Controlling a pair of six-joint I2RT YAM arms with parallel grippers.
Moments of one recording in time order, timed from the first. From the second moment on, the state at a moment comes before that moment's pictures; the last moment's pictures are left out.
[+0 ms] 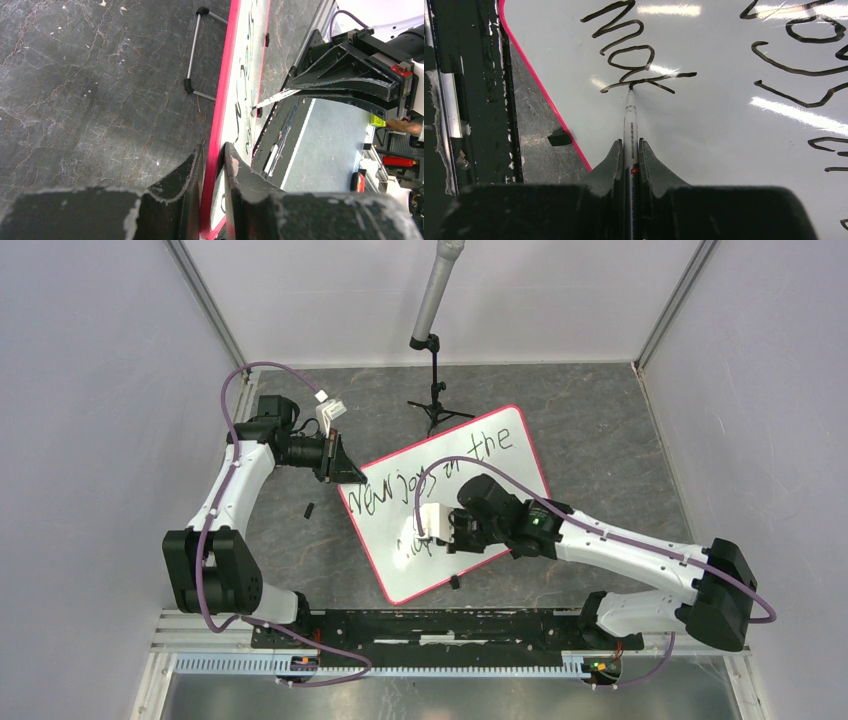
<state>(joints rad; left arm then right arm) 0.00 1.44 1.19 -0.95 1.03 0.41 1.03 1.25 0.93 -0.48 -0.16 -0.54</state>
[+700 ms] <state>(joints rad) 0.00 1.44 1.19 -0.95 1.03 0.41 1.02 1.19 0.92 -0.50 -0.16 -0.56</state>
